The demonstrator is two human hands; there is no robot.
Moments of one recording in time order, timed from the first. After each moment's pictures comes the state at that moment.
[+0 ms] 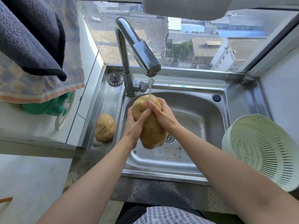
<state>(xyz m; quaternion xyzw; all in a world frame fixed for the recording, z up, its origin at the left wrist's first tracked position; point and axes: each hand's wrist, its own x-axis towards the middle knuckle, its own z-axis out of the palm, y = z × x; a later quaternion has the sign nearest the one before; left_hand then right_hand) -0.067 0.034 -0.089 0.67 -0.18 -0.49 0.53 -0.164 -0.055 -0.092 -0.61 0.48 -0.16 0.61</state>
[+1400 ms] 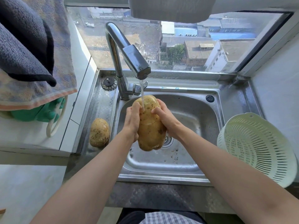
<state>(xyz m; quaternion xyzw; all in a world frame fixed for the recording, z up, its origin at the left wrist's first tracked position) -0.068 -0.002 -0.077 0.69 -0.09 -0.54 0.48 -0.185 -0.066 -0.088 -0.54 0.46 -0.13 0.70</state>
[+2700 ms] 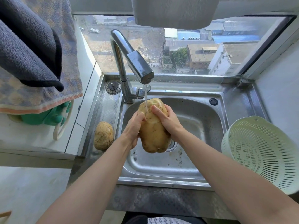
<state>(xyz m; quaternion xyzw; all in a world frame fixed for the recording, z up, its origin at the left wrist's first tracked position) -0.064 0.014 -0.068 0.67 -0.18 -0.57 0.44 -0.181 -0.064 -0.099 -0.50 0.52 -0.19 0.66</state>
